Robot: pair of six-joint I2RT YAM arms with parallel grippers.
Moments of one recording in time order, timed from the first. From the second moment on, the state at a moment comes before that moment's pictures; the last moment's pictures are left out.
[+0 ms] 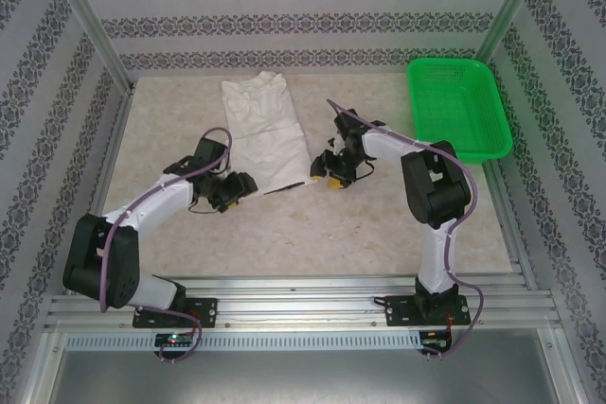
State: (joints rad) left arm -0.28 1.42 0.84 -0.56 0.34 -0.82; right arm 0.38 2.04 1.40 -0.70 -0.55 0.57
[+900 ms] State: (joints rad) left arm -0.29 1.44 0.66 -0.18 0.16 -1.07; right arm 0.40 2.08 1.41 -0.59 -0.57 0.59
